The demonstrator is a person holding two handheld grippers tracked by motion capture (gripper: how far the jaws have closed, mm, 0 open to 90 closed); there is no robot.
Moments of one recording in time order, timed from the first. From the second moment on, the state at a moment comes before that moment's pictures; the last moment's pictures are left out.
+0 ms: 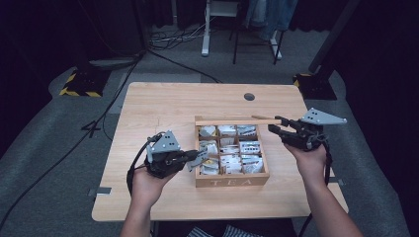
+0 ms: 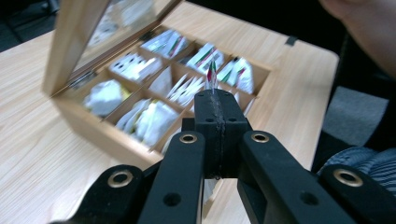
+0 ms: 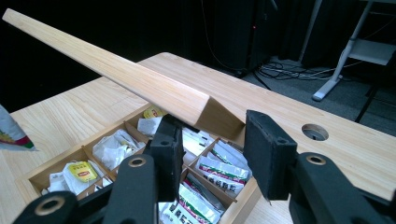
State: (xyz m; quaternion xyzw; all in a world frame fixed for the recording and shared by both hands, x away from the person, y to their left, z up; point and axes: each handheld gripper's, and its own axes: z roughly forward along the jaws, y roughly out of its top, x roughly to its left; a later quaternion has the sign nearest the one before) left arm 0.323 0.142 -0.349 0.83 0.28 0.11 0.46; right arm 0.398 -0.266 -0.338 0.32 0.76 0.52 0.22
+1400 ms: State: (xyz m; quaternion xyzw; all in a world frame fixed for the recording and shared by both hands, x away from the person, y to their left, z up) left arm 0.358 0.204 -0.399 0.81 0.44 0.15 0.37; right arm 0.397 -0.267 -0.339 0.32 0.76 0.52 0.22
